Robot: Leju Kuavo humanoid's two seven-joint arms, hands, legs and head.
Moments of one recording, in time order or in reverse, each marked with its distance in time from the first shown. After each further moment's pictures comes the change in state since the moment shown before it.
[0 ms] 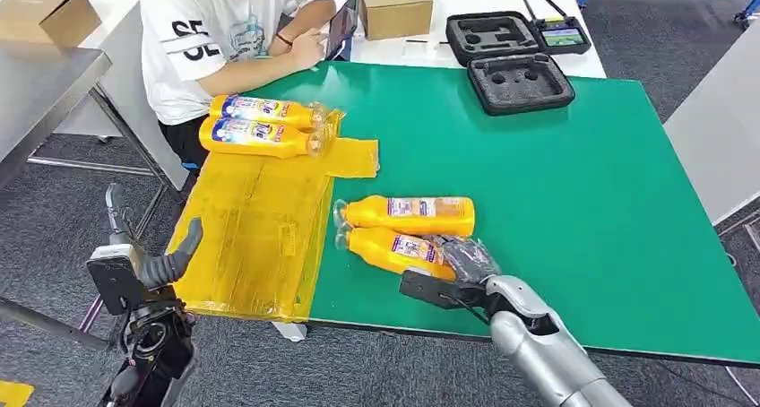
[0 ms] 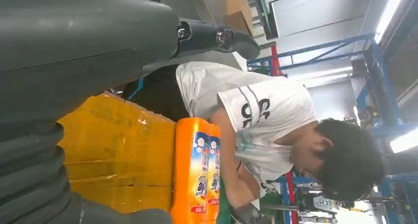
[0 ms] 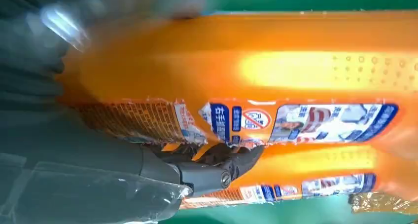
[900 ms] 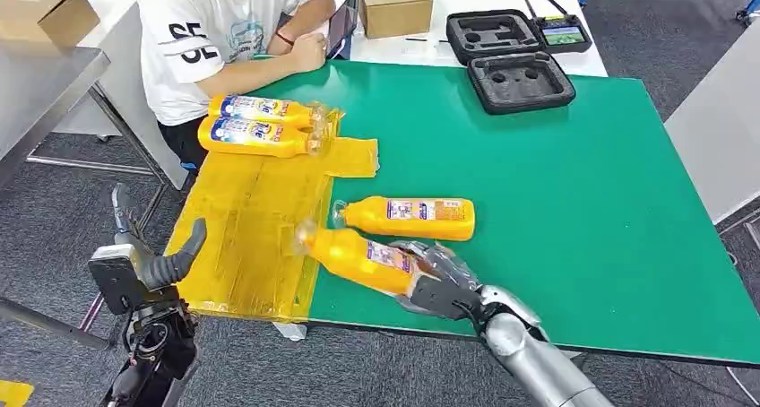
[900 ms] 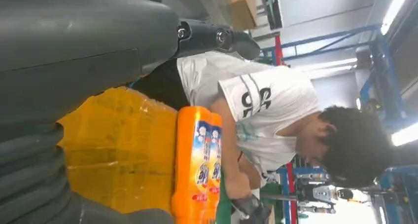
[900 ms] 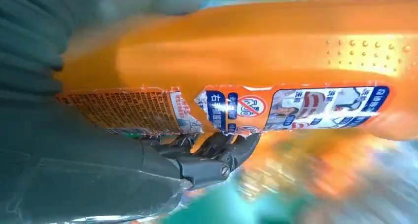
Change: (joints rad) left arm -0.001 0.000 -0.013 0.002 0.040 -0.034 -0.006; right arm 0.046 0.063 -0.033 -0.017 -0.401 -0.020 -0.445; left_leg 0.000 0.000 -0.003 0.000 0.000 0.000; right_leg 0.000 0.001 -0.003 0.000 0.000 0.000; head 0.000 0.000
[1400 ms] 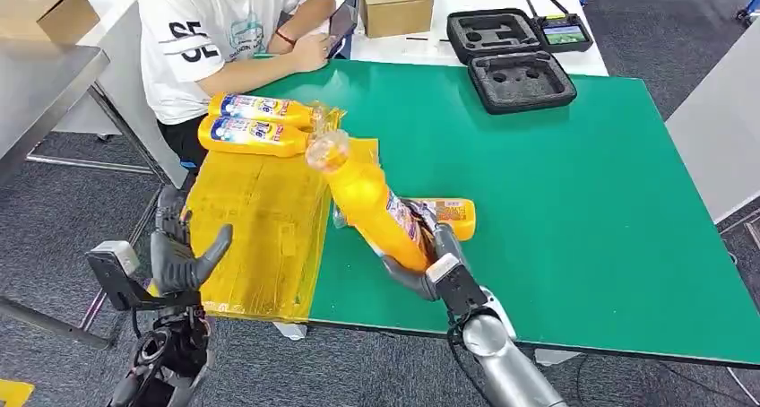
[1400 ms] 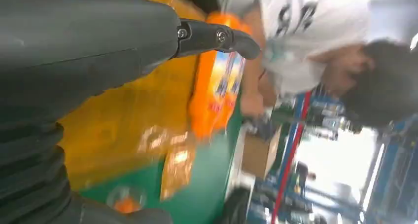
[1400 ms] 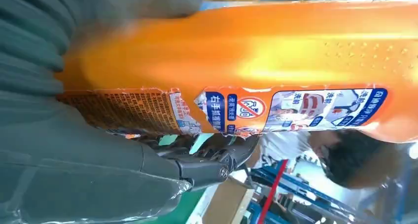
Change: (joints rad) left arm 0.042 0.003 -0.082 -0.104 0.263 -0.256 0.139; right arm 0.066 0.144 -0.106 -0.052 -0.205 -0.209 -0.173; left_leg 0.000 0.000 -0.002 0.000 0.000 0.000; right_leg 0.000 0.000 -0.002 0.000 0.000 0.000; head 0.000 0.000
